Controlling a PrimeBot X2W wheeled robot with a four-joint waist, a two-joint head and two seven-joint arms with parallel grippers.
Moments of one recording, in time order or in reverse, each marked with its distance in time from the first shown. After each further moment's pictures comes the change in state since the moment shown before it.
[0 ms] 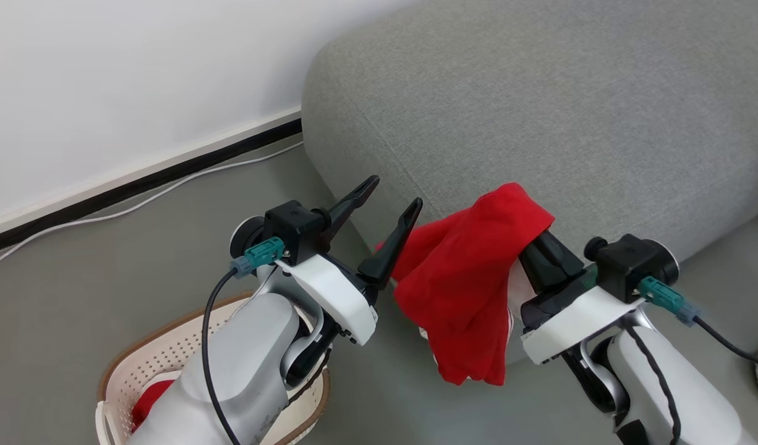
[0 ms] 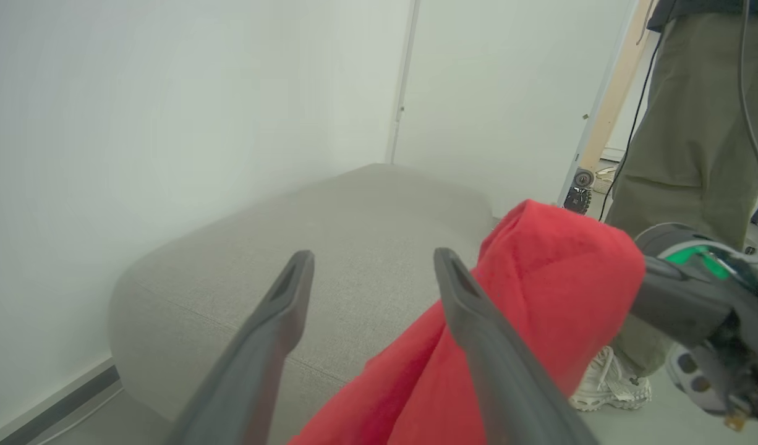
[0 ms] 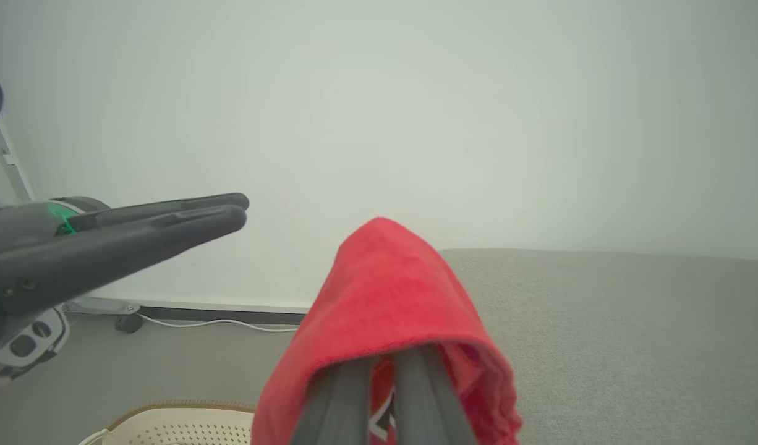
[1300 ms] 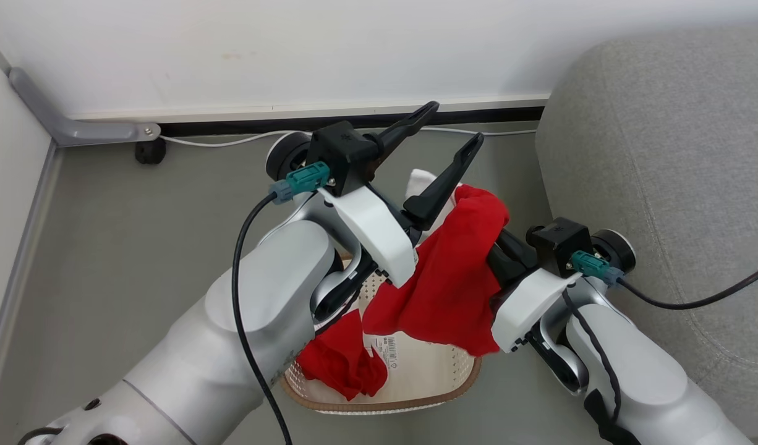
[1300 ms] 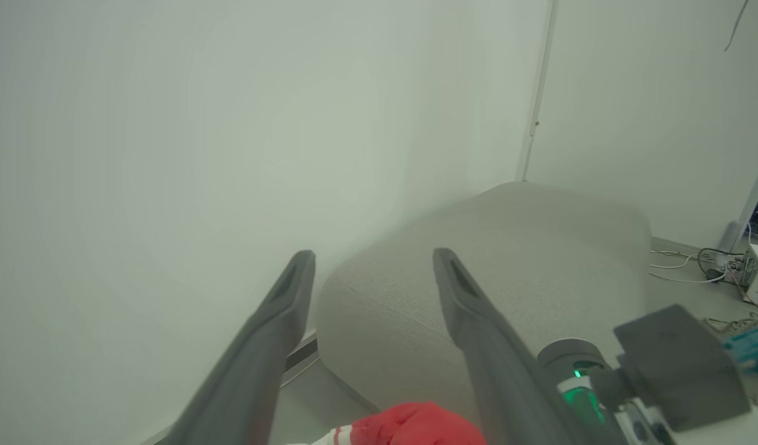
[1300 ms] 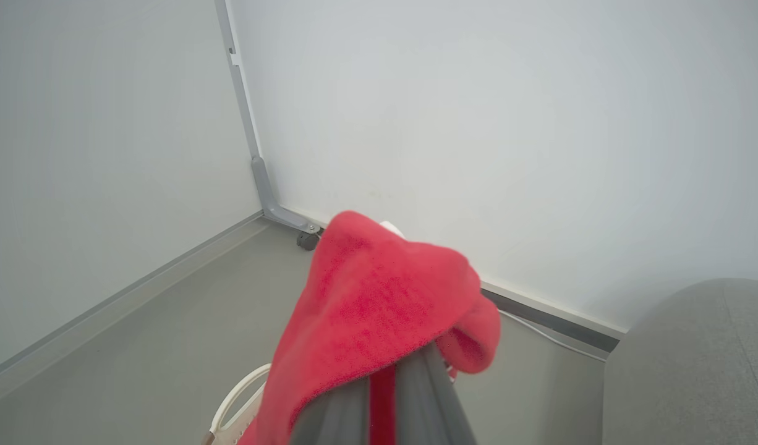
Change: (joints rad) left arm -0.266 -0.031 -0.169 0.036 -0.100 0.000 0.000; right arm -0.183 0.057 0.169 0.340 0.024 0.000 0.000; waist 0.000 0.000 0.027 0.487
